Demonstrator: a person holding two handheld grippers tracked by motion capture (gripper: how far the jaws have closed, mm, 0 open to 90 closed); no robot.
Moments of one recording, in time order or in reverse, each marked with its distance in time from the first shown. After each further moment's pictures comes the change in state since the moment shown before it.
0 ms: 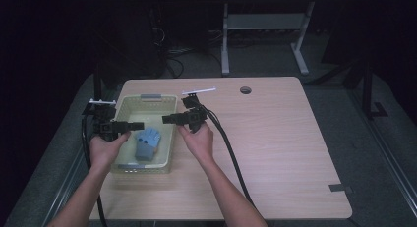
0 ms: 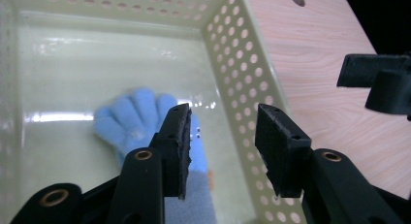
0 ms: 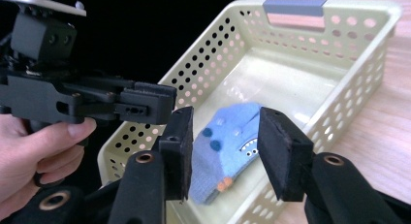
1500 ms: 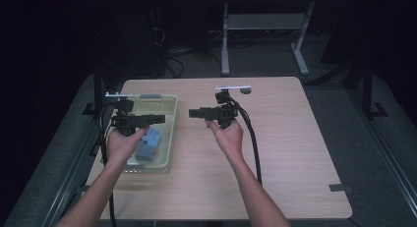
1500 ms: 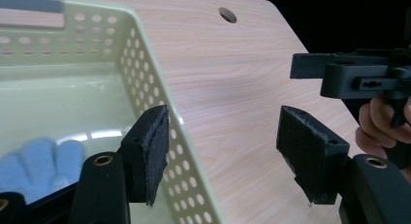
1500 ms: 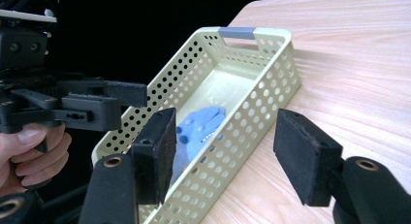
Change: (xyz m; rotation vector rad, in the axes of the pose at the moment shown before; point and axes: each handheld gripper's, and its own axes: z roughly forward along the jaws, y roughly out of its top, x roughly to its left) left arm -0.060 0.012 0.013 -0.057 -0.144 0.092; right arm -0.042 -0.004 -0.073 -0.076 -0.019 0.030
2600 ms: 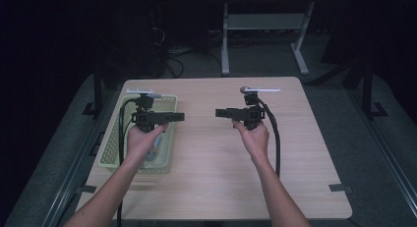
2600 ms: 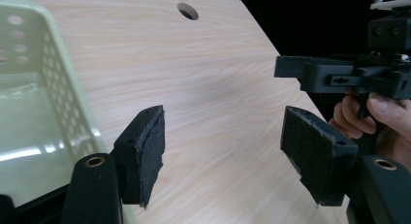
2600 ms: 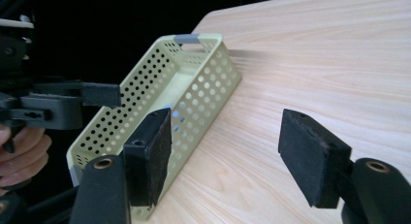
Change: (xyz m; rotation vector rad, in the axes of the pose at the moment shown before) left arm -0.030 0.007 0.038 0.020 -0.106 0.011; right arm -0.047 -0.012 -0.056 -0.045 -0.069 0.057
